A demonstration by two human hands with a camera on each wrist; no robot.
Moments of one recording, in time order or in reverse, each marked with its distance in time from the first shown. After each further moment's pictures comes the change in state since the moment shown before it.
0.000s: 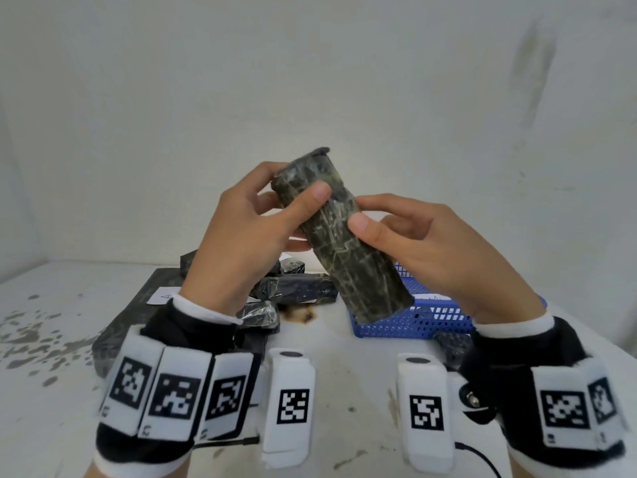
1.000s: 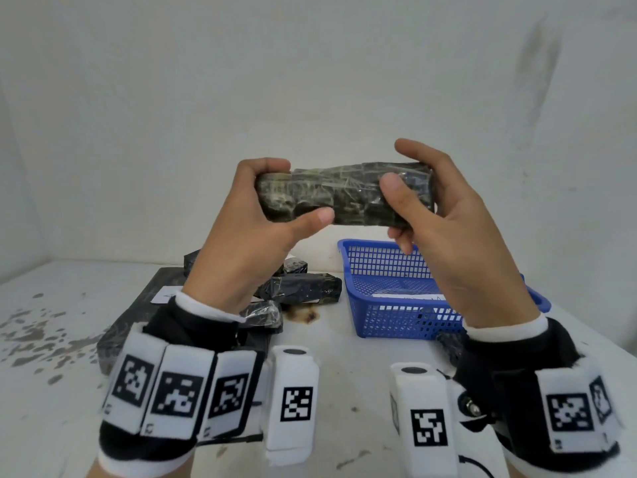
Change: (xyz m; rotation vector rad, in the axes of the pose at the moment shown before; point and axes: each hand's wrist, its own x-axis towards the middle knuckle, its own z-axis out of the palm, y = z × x) left_hand -0.001 -0.001 -0.004 0.163 0.073 -0.025; right_hand 0.004 -0.005 0.010 0.250 0.366 -0.120
